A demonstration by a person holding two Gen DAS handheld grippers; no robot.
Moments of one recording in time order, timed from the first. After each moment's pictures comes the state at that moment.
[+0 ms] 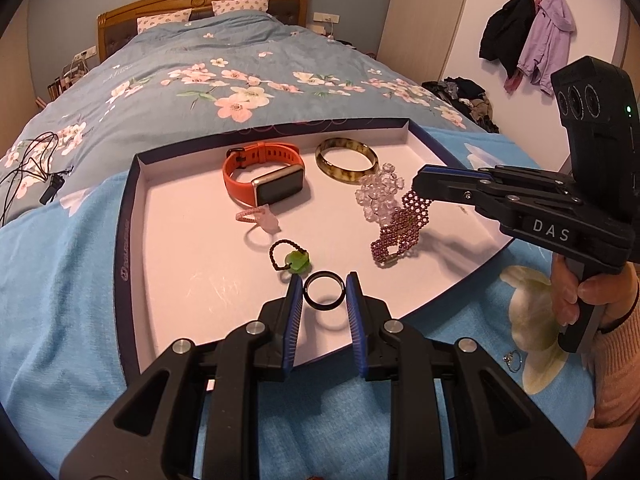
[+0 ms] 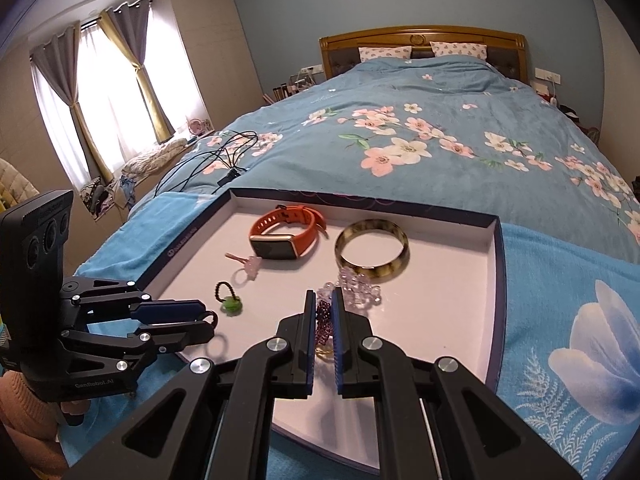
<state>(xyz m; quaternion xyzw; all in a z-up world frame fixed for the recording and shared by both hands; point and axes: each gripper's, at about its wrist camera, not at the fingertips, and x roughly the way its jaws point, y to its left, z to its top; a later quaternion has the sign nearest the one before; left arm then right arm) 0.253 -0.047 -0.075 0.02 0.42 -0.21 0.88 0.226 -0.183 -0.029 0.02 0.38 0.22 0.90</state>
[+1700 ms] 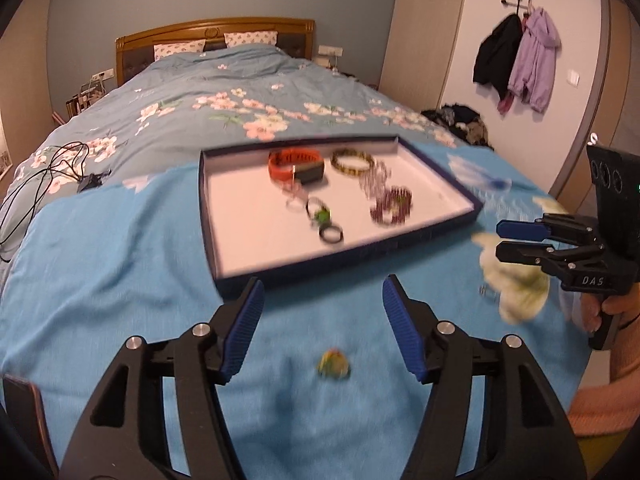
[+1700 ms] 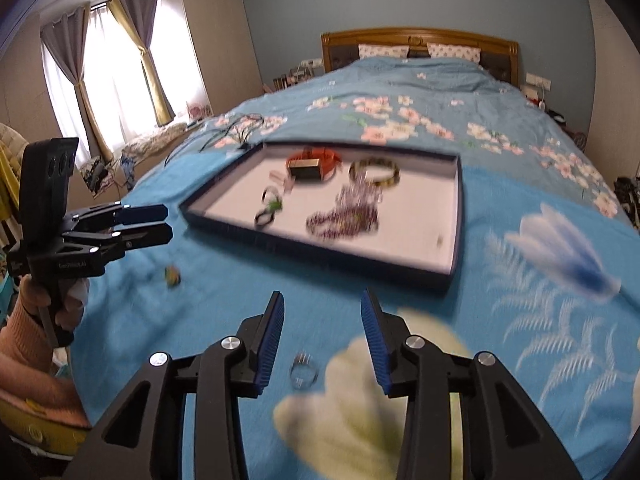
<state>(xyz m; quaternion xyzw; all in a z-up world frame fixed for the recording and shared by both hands) 0.148 0.011 -0.051 0.02 0.36 -0.21 0.91 0.102 -0.201 -0.029 -0.01 0.39 0.21 0.90</state>
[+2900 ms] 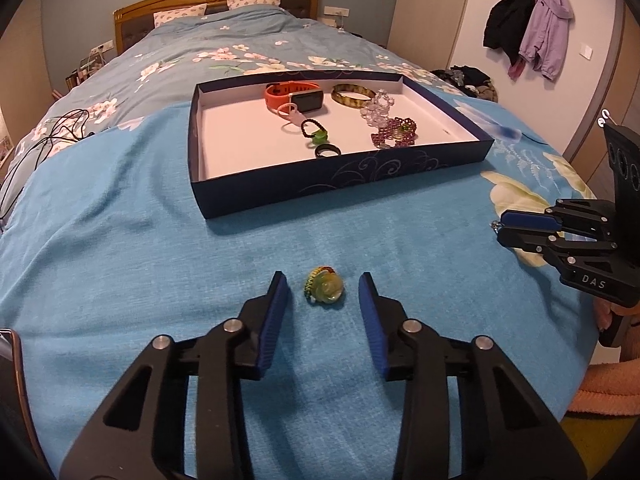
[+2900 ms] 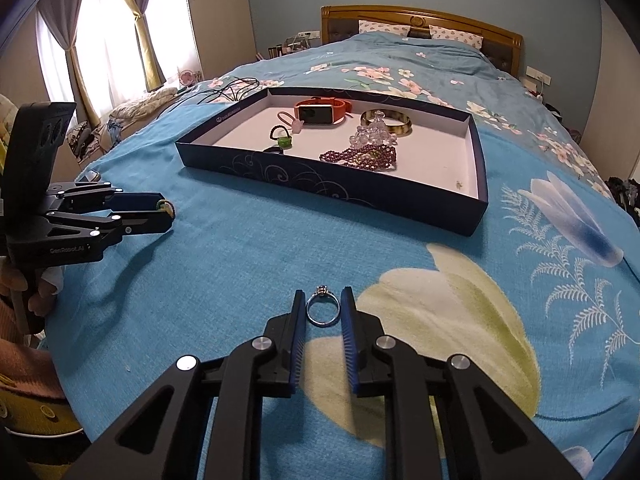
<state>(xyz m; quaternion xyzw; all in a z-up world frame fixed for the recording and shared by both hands) 0.137 0.004 -0.089 0.03 0.43 -0.19 0.88 0.083 -0.175 -0.055 -0.06 0.42 0.19 0.89</state>
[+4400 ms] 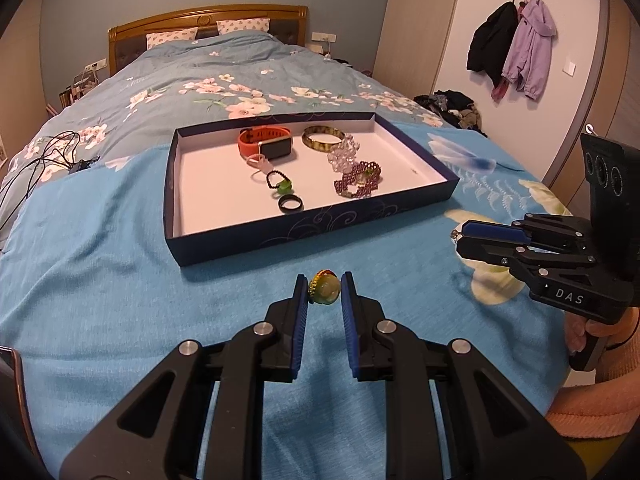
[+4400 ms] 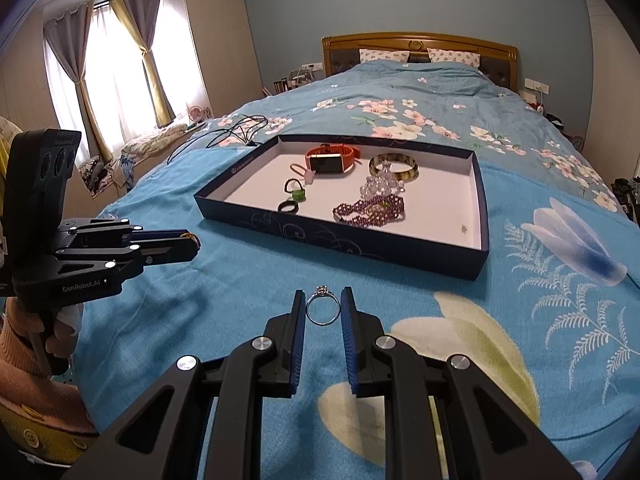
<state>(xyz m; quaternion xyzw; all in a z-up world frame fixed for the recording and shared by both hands) 0.128 -0.014 -0.057 0.01 0.38 -0.22 0.90 0.086 -0.177 -0.028 -0.01 0.37 0.21 0.91</state>
